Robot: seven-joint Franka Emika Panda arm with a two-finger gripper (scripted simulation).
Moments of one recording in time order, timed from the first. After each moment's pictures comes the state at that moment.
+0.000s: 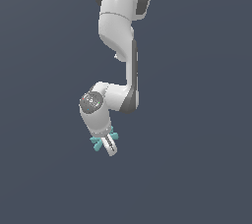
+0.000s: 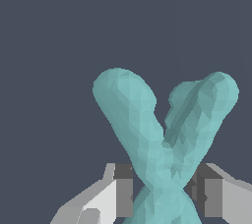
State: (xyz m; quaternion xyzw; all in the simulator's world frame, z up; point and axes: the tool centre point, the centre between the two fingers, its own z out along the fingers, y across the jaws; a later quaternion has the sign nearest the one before) arm 0.077 -0.101 0.023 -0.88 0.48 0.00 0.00
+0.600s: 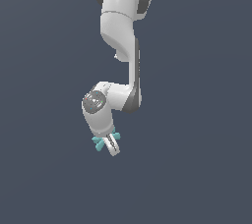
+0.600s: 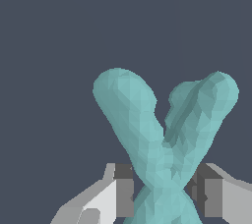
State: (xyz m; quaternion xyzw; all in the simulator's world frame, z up) arm 0.079 -0.092 0.027 -0.88 0.48 0.00 0.00
